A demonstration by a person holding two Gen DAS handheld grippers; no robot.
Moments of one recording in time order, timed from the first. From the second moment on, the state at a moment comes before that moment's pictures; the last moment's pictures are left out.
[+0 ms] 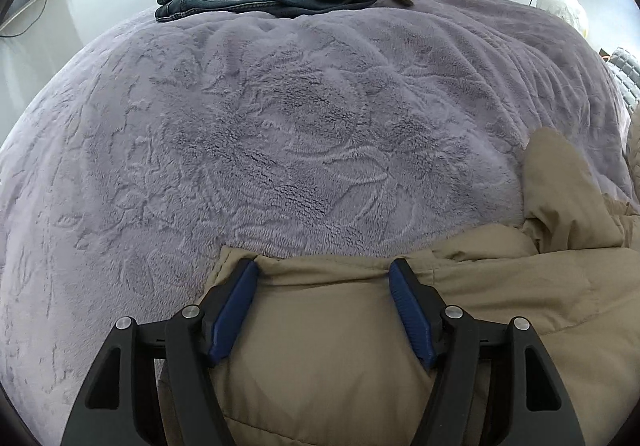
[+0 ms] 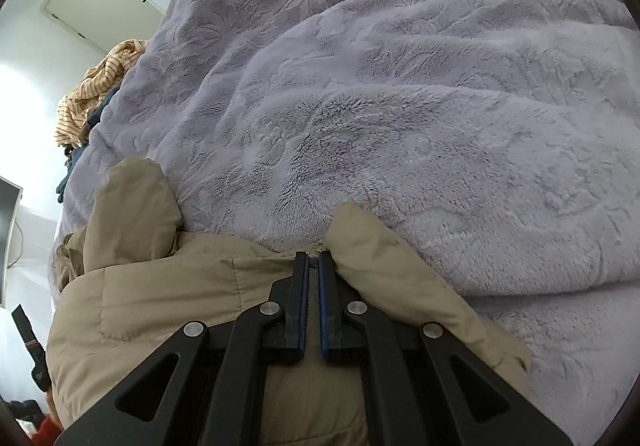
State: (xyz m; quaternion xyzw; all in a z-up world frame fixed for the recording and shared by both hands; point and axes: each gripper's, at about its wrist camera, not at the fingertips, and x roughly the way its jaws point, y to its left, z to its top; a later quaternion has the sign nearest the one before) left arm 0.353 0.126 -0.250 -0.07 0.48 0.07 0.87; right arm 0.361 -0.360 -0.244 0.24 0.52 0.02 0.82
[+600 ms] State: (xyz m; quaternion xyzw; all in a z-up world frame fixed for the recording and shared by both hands) left arm 0.204 0.131 -0.157 -0.14 0.52 0.03 0.84; right arm 0.226 -0.344 -0.146 0.28 0.53 0.05 0.80
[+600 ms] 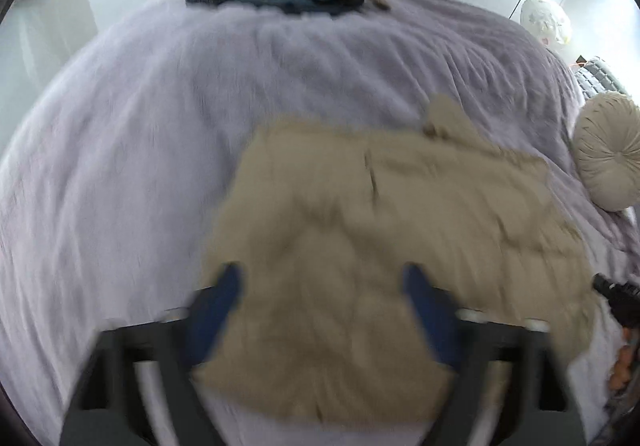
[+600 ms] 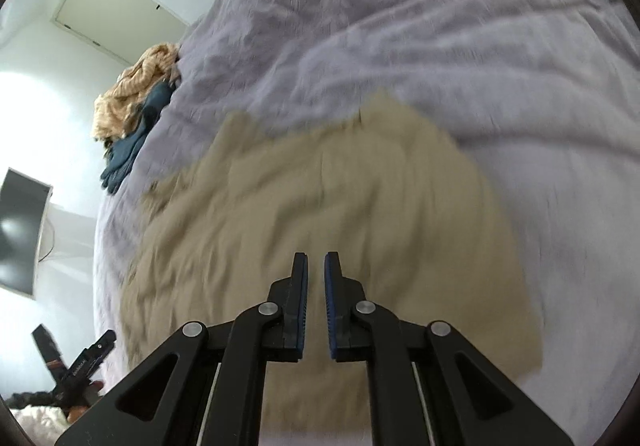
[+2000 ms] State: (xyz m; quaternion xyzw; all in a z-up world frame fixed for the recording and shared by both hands) left arm 0.148 0.144 -0.273 -0.51 0.47 0.04 0.73; right arm 0.150 -0.331 -0.309 0.71 0.42 0.09 0.56
